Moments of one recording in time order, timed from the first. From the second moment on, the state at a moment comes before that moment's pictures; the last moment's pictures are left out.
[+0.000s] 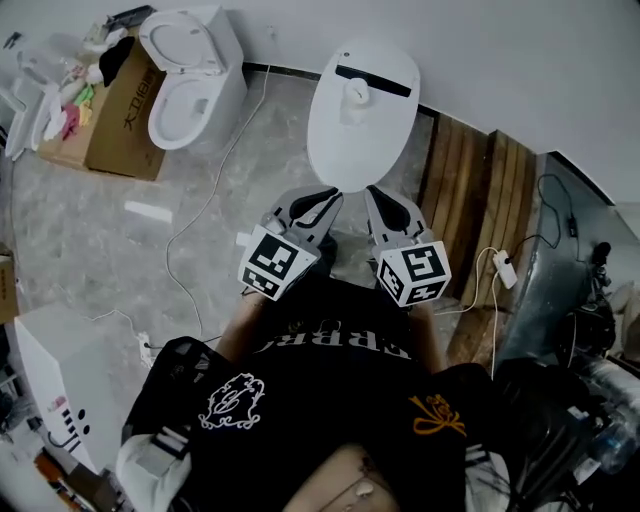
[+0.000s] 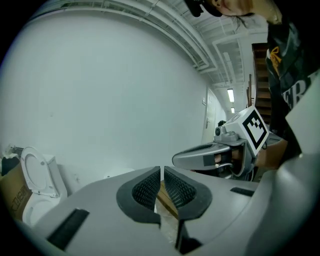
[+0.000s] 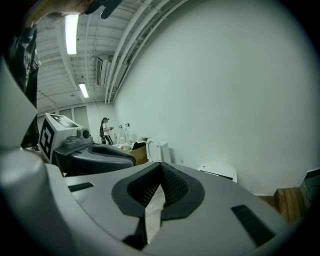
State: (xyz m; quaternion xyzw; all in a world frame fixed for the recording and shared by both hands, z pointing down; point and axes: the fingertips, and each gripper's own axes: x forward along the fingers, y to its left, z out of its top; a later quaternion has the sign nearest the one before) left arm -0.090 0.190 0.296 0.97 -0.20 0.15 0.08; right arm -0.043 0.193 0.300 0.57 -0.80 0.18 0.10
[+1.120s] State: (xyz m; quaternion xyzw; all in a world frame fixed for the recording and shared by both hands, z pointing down) left arm -0.047 0.006 0.344 0.94 -0.27 0.17 0.11; right arm 0.039 -0.027 0.383 0.54 -0.80 0.18 0.20
